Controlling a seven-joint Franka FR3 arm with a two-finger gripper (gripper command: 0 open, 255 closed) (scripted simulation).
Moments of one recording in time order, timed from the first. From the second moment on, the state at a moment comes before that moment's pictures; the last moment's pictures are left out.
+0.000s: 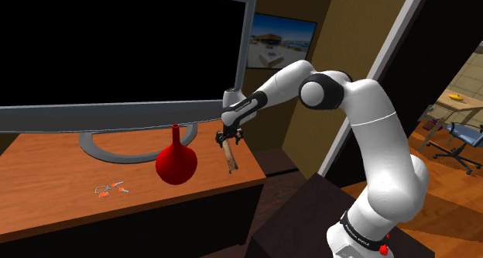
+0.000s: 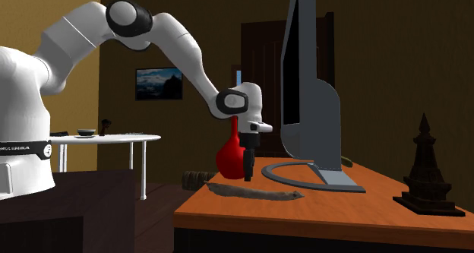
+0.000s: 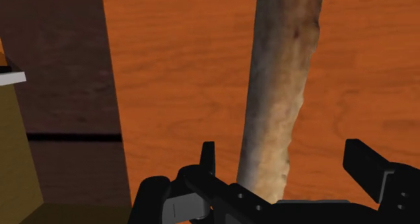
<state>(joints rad) -0.03 0.79 0.02 -1.64 -0.10 2.38 0.46</state>
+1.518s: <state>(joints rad) -0.03 0.86 0.02 -1.59 -0.11 2.41 0.46</state>
